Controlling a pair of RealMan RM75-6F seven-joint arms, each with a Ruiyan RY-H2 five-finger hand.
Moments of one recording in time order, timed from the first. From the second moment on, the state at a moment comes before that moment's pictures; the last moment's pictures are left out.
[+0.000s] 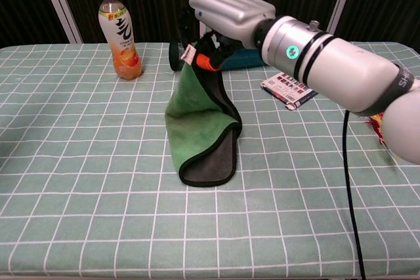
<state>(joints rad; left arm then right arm) -0.29 -1.27 -0.15 -1.54 1.43 1.26 -0.21 0.94 -1.81 0.33 -1.20 -1.39 0.91 -0.30</state>
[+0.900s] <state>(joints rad) -0.43 -1.39 -0.19 -1.54 1.27 1.06 -0.33 1.08 -1.65 0.47 -1.53 -1.13 1.02 -0.83</state>
